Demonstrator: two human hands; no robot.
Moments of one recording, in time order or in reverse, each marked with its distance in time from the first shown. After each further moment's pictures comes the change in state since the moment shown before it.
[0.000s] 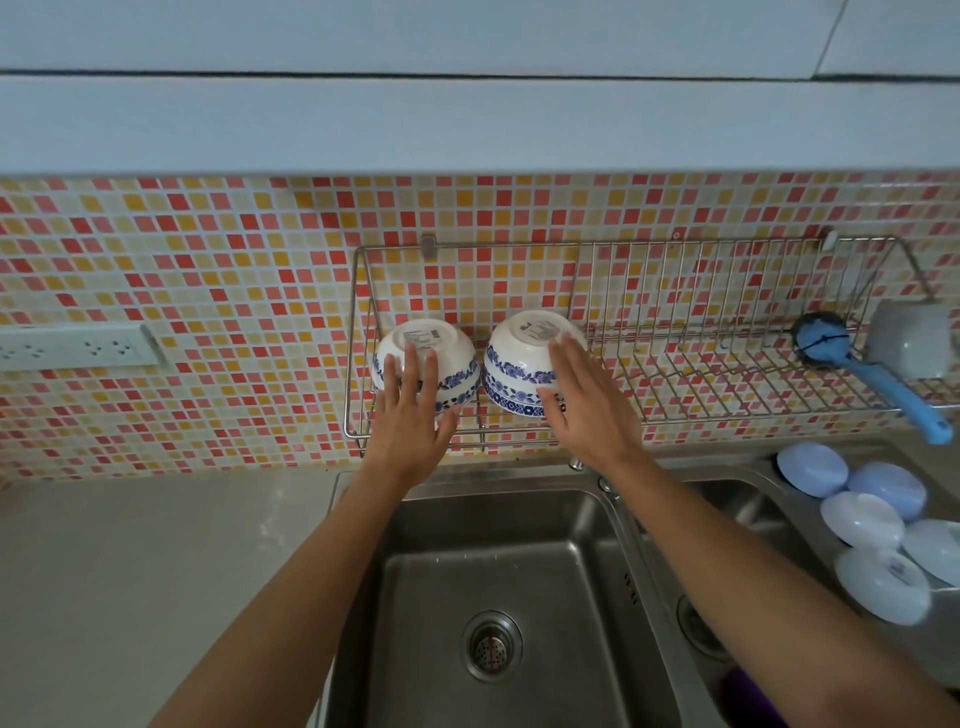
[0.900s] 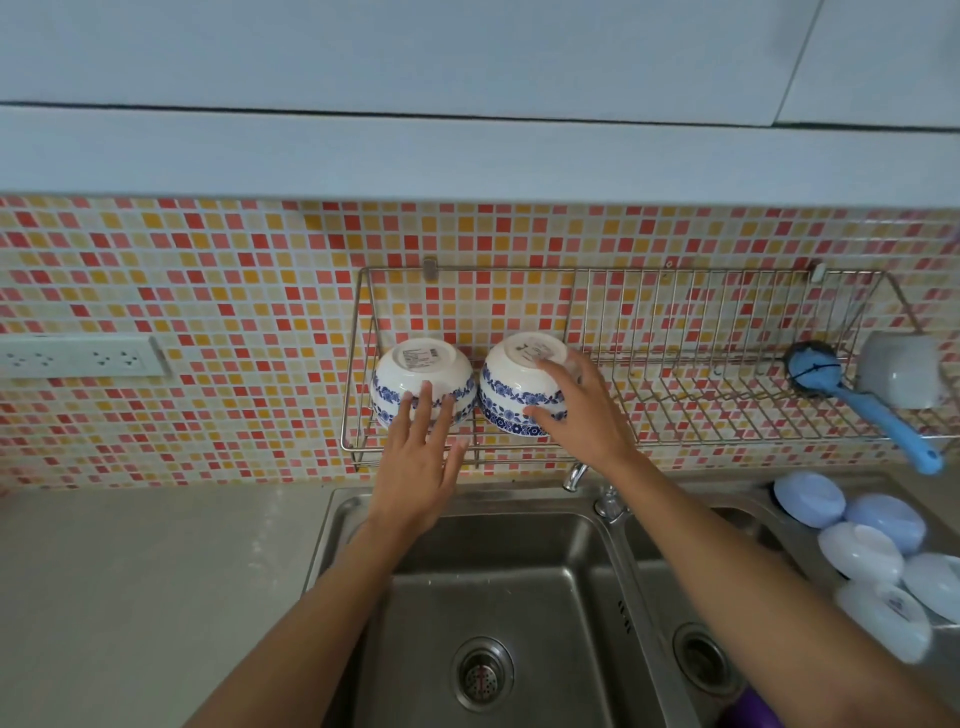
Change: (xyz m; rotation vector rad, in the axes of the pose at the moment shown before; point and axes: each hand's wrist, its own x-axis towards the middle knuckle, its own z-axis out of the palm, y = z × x) left_hand -0.031 0.029 0.004 0.000 0.103 -0.022; right_hand 0.019 0.009 -0.009 0.273 0.001 0.068
